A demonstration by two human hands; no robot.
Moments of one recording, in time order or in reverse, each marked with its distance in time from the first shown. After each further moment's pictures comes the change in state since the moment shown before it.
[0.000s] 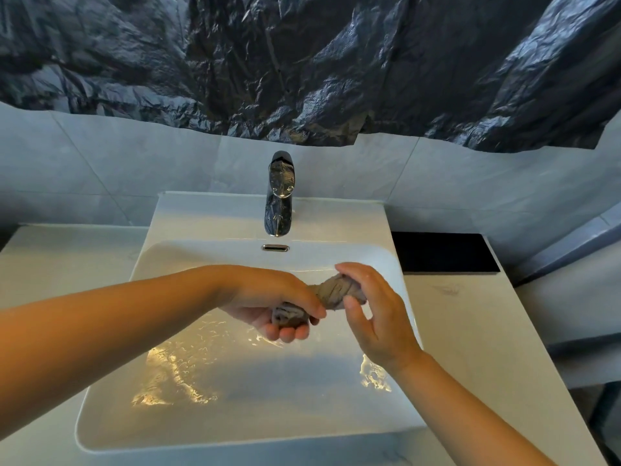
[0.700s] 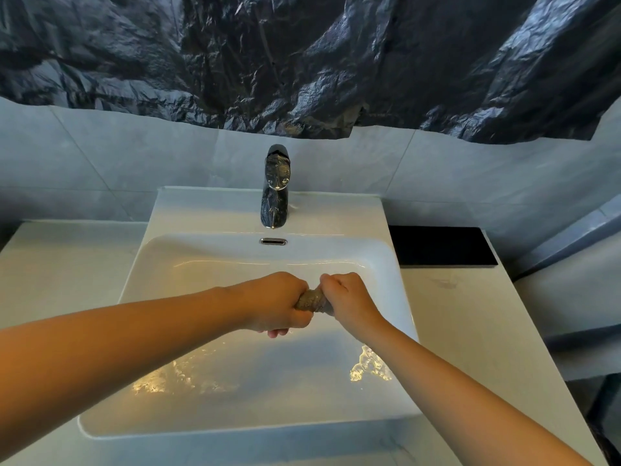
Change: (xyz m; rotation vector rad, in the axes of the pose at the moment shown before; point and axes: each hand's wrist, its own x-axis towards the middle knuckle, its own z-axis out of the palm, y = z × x) left_hand 0.019 -0.017 0.030 0.709 0.587 0.042; right_hand 0.022 0.004 0.033 0.241 -0.216 0.724
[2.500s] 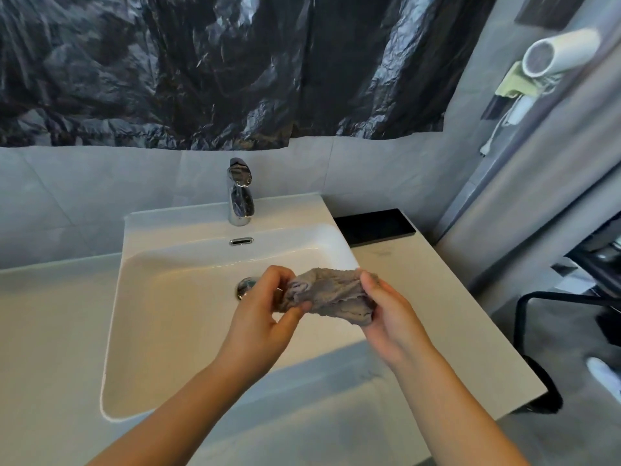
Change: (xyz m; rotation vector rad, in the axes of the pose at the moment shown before) left_hand -0.117 0.019 0.088 -0.476 0.743 0.504; right_hand -0.184 -0.027 -0.011 1.014 0.336 -0.018
